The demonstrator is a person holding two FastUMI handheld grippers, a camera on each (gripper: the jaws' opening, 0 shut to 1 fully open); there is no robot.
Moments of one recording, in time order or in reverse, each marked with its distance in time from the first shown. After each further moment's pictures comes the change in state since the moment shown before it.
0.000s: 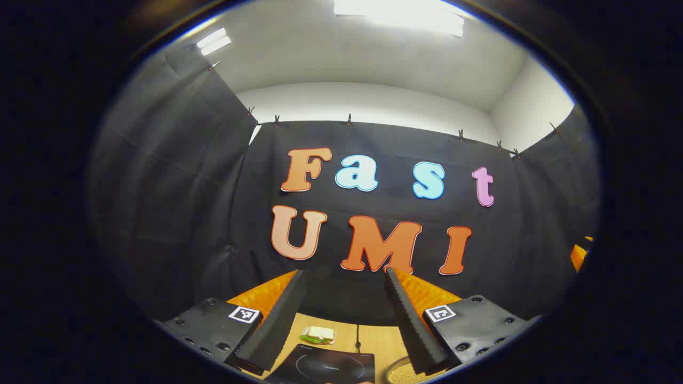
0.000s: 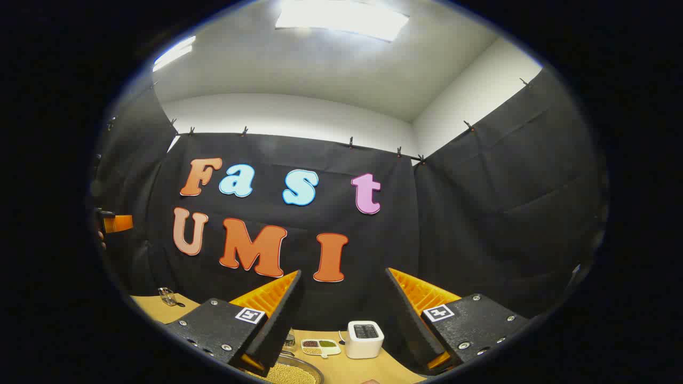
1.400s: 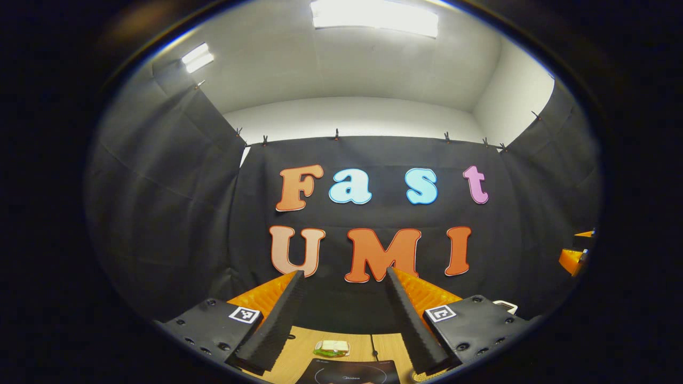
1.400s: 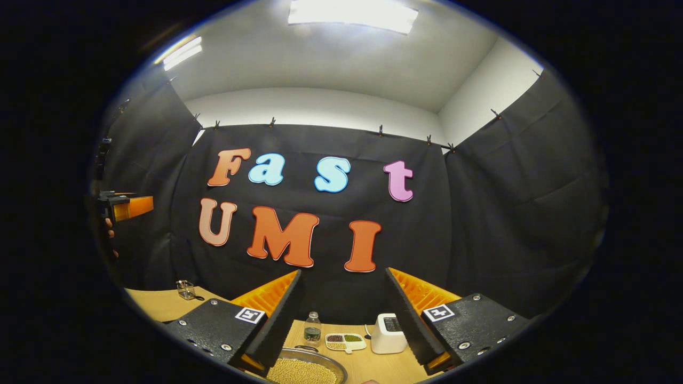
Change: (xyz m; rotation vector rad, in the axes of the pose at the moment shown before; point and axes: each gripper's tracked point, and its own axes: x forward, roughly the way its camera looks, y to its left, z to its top) left arm 0.006 0.004 -0.007 0.066 -0.093 -0.035; right arm 0.005 0.060 -0.053 -0.002 0.055 0.149
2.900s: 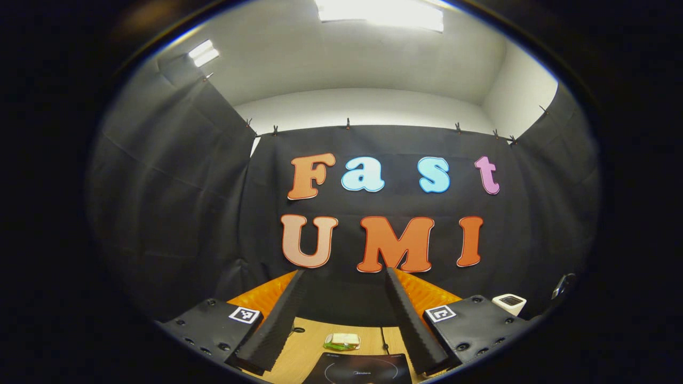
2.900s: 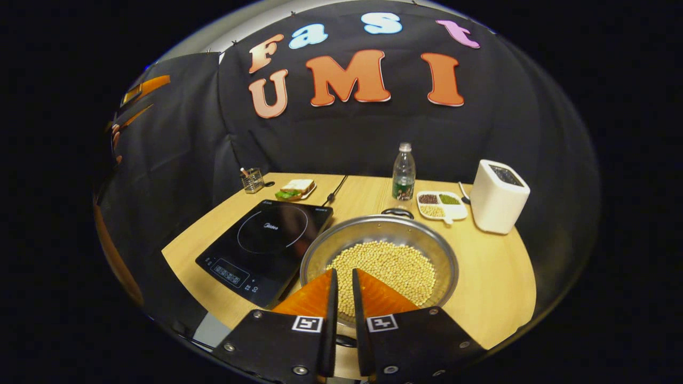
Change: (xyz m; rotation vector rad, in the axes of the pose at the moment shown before) left arm 0.003 0.033 -0.030 0.001 0.066 0.059; right arm -0.074 0.142 -0.318 0.140 0.847 0.461
